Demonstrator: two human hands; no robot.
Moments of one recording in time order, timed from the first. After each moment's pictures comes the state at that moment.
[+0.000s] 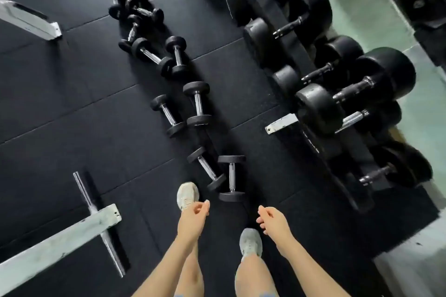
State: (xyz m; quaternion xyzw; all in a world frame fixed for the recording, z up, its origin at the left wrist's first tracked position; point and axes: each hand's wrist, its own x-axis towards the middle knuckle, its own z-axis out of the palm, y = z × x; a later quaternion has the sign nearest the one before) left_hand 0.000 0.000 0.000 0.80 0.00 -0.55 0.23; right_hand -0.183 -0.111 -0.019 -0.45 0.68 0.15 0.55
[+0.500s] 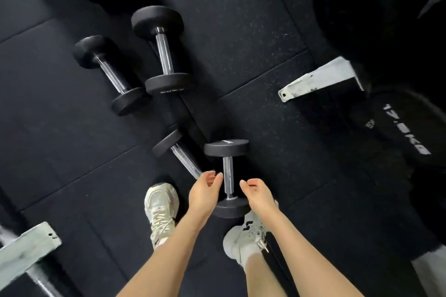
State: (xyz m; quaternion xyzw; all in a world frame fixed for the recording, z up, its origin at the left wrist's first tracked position) left_hand -0.009 -0.108 -0.335 0.79 -0.02 -0.57 0.22; right_hand -0.135 -0.175 -0.342 -0.42 0.68 0.19 0.56
